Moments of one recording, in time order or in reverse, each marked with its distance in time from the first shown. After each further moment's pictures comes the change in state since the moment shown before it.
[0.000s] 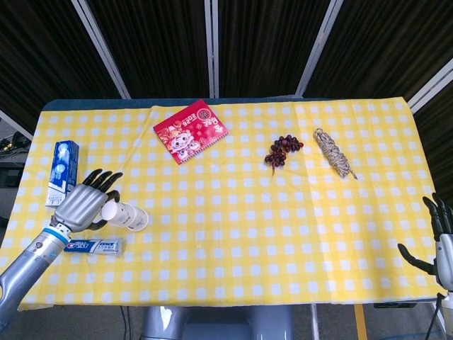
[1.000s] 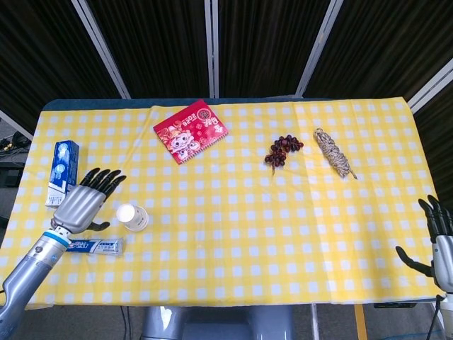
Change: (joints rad) left arm 0.089 -0.047 -0.029 -0.006 0.026 0.121 -0.020; right arm 0.002 0.012 -0.018 -0.008 -0.014 -0.018 -0.020
